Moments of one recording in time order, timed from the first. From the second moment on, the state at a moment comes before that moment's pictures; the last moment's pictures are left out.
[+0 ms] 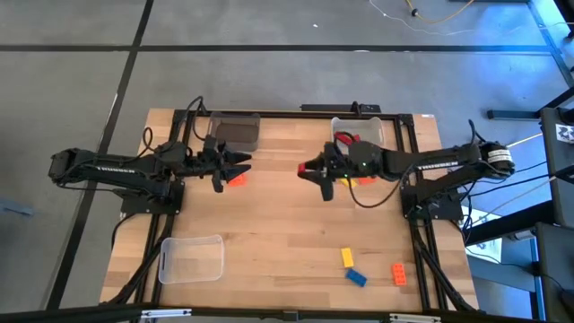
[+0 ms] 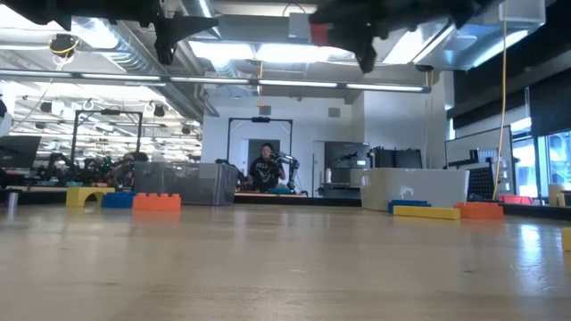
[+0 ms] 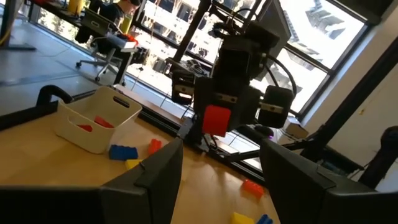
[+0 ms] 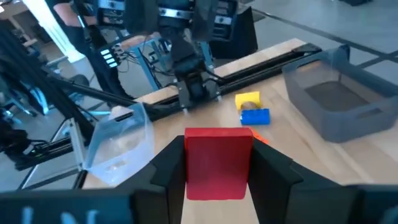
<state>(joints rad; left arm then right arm) 0.07 0.76 0.45 0.43 -0.07 -0.51 -0.03 1.33 0.86 0.23 0.00 0.36</state>
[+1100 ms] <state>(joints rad) 0.07 0.76 0.45 0.41 -0.03 -0.54 -0.30 1.37 1.10 -0.40 0.17 0.25</state>
